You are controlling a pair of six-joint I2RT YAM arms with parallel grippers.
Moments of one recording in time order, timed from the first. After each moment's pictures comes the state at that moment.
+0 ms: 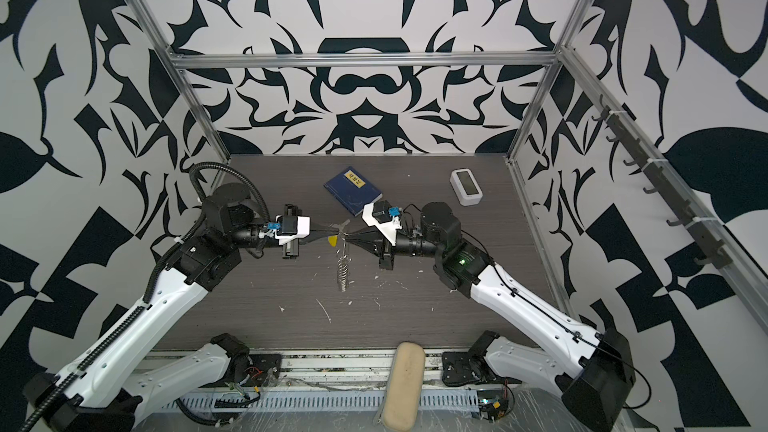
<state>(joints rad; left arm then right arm) -0.54 1.00 1.04 -0.27 0.94 0.65 0.71 1.05 0.87 0.12 -0.75 -0.03</state>
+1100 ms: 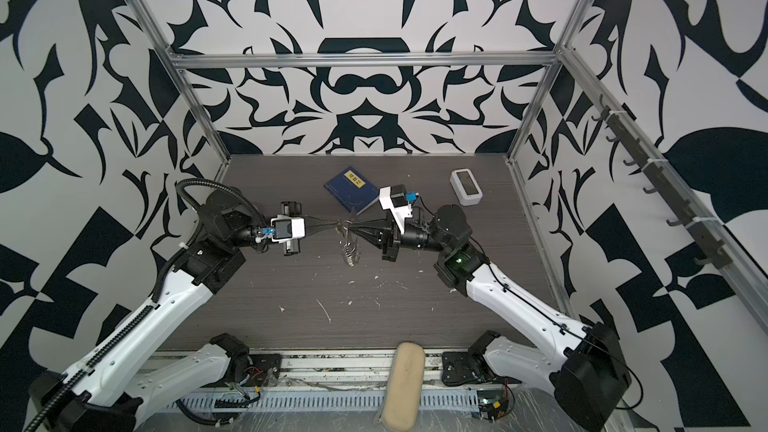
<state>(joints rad) -0.51 0.99 0.96 -0.01 0.96 0.67 0.64 1.09 0.79 0.53 -0.86 0.35</state>
